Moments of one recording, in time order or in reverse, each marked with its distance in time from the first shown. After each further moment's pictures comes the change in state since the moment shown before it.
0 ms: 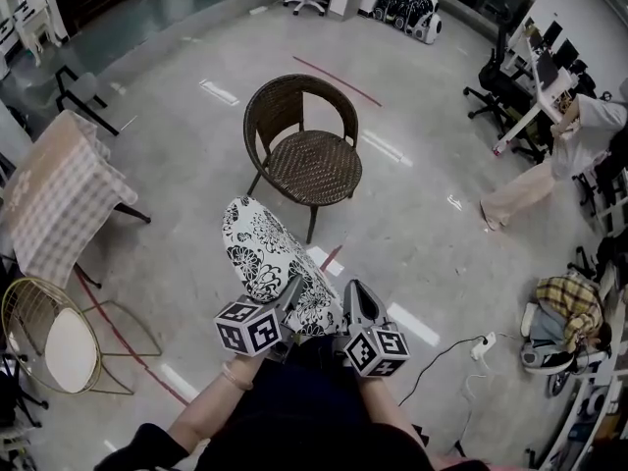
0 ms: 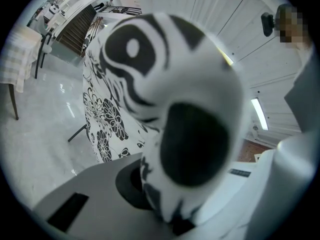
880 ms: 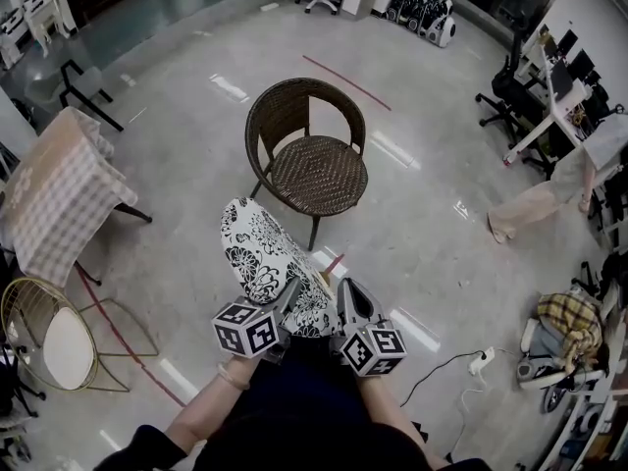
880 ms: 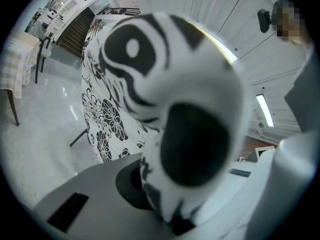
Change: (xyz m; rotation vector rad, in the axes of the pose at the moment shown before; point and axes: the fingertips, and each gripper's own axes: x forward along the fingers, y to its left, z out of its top) left arm 0.037 0.017 0.016 0.020 0.004 0.047; right arm 0.053 -0.006 0.013 -0.024 0.044 0.110
